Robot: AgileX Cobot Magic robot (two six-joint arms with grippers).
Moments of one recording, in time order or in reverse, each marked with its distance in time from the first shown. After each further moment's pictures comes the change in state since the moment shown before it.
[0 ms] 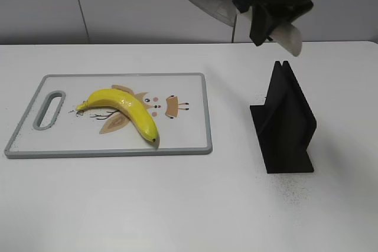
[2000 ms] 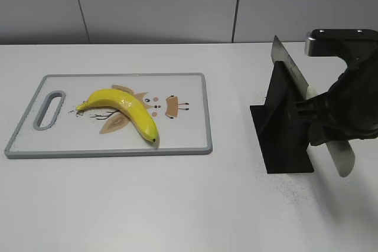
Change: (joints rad) left arm 0.002 -0.838 0.399 -0.055 -0.048 -0.181; right arm 0.000 -0.428 0.915 -0.155 -0.482 0.531
